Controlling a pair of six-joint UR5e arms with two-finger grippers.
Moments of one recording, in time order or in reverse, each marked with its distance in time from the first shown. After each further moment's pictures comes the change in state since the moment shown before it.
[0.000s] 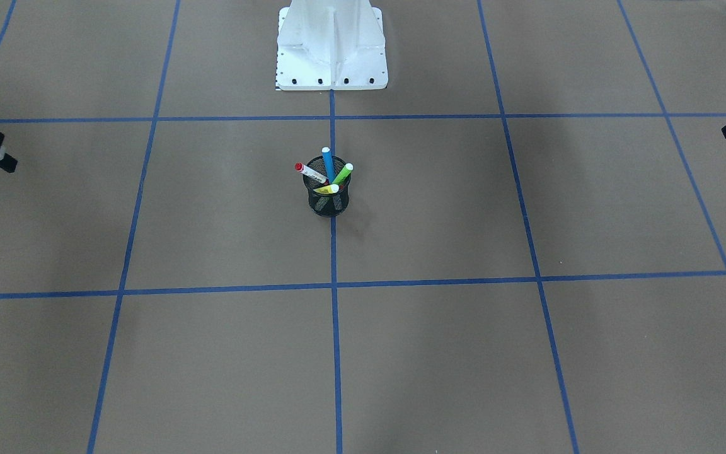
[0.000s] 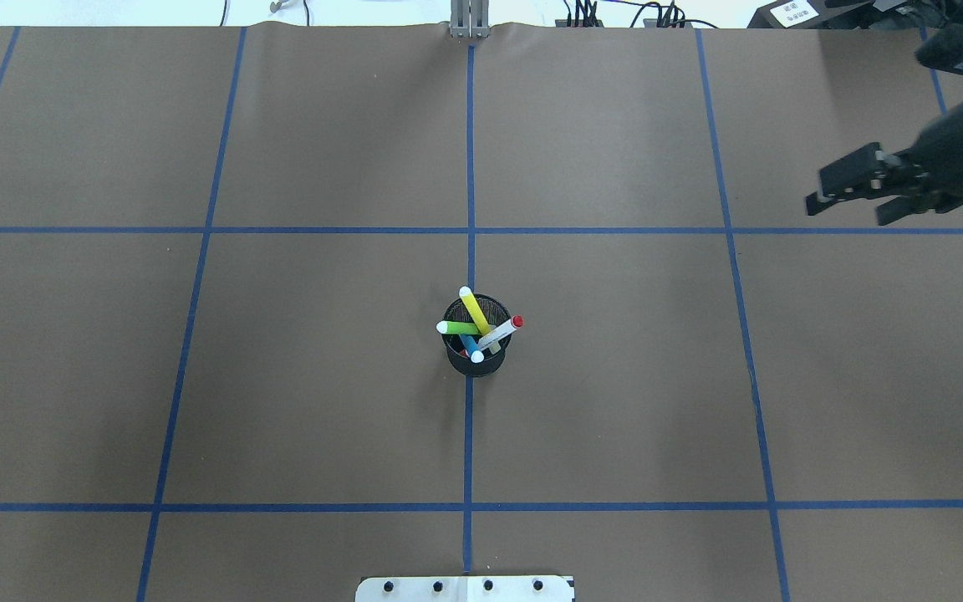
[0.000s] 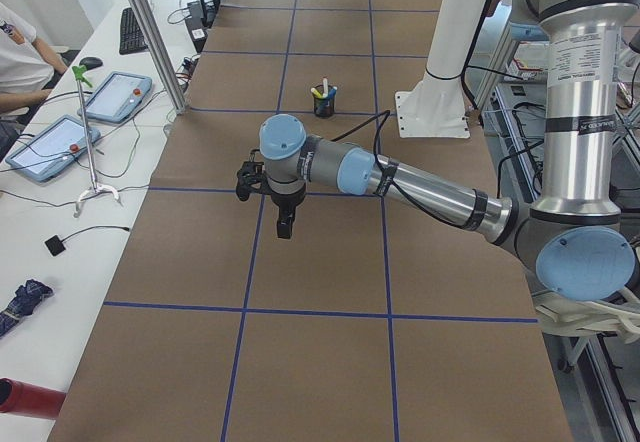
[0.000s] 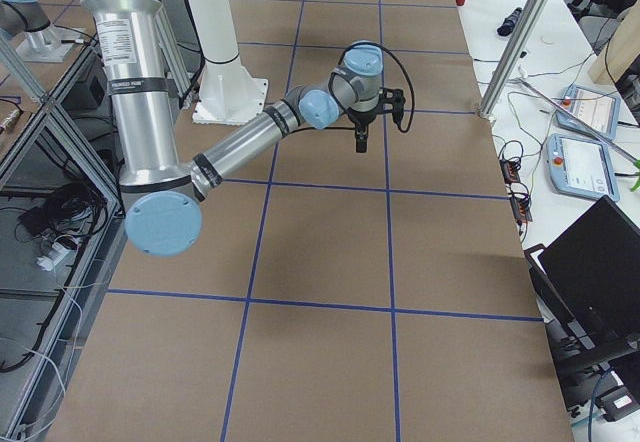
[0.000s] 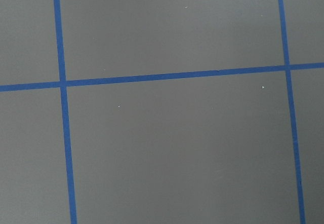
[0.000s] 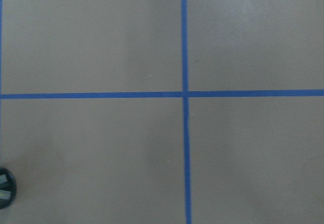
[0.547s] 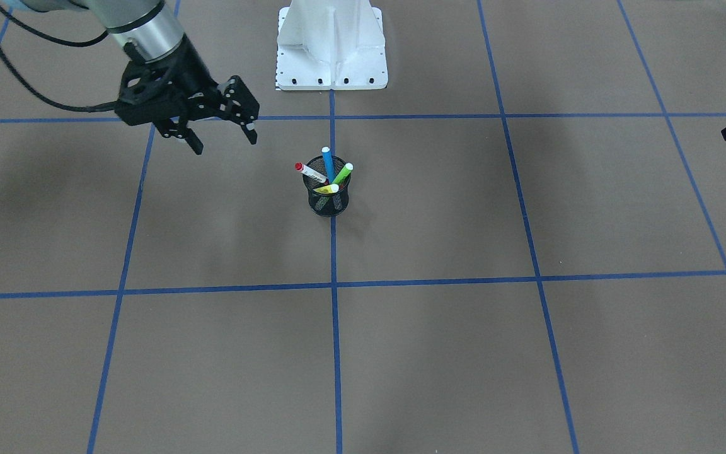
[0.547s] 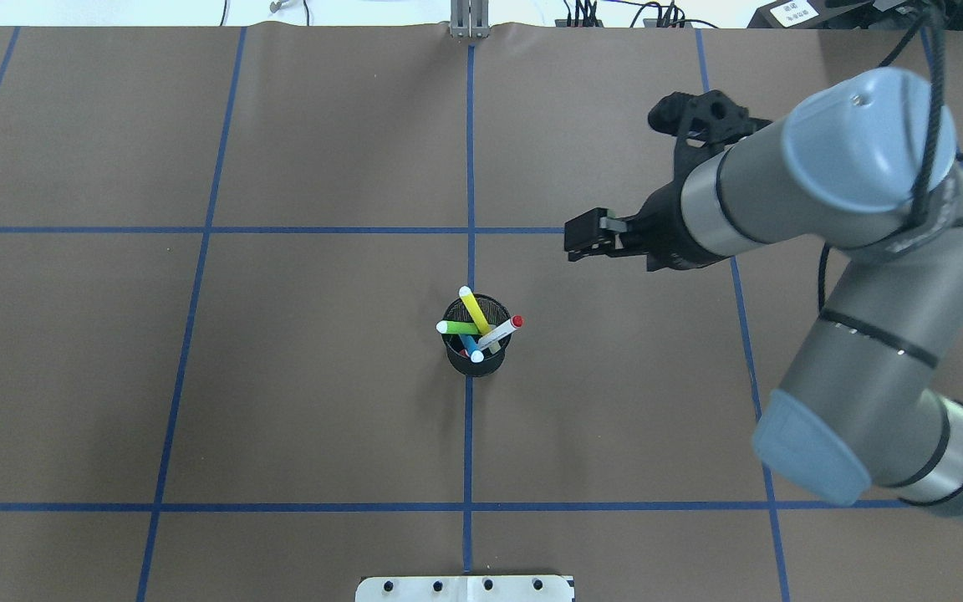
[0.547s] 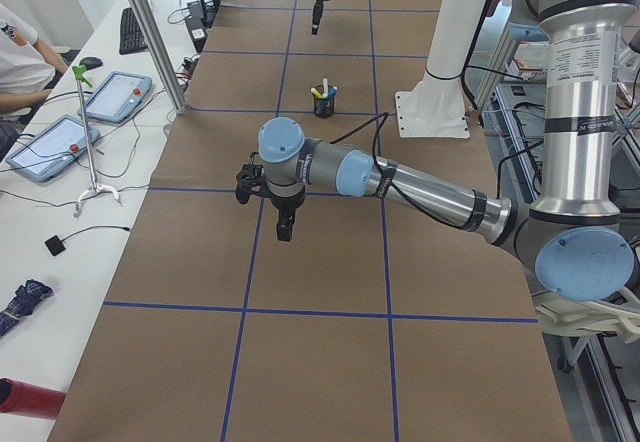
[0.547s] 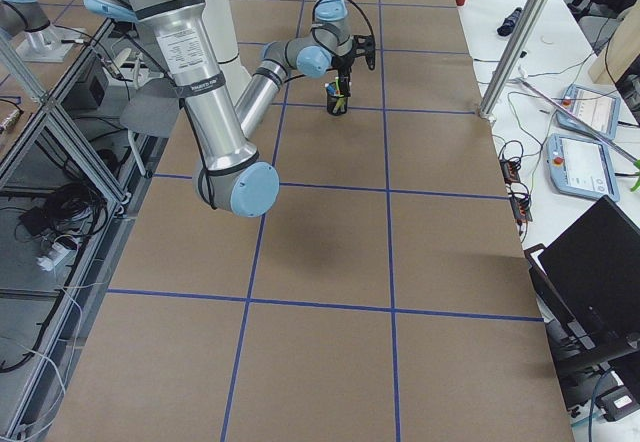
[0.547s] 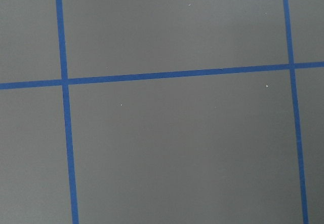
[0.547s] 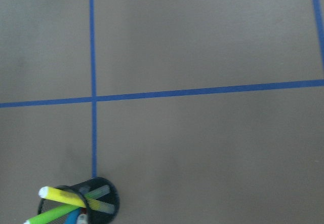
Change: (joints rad) left arm 0.001 -0.001 0.008 0.000 0.003 0.001; right arm -0.426 0.270 0.019 -0.007 -0.452 0.345
